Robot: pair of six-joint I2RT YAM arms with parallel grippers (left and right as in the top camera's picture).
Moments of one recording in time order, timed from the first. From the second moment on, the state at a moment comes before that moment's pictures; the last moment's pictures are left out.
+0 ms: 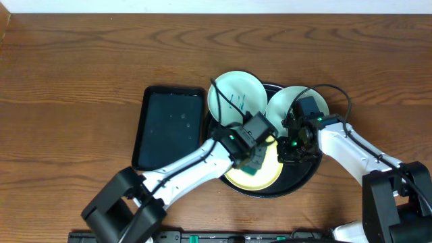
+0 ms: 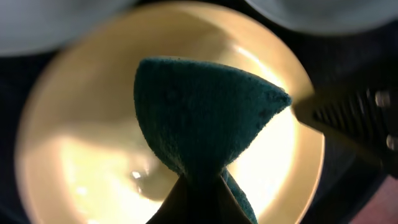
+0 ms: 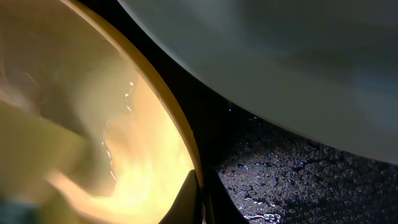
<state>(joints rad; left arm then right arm) -0.90 1.72 1.09 -0.57 0.05 -0.56 0.28 1.64 0.84 -0.74 -0.31 0.30</state>
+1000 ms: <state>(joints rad) -0.73 1.46 1.09 -0.70 -0.17 -0.52 0.28 1.64 0.84 -0.74 -0.30 0.31</state>
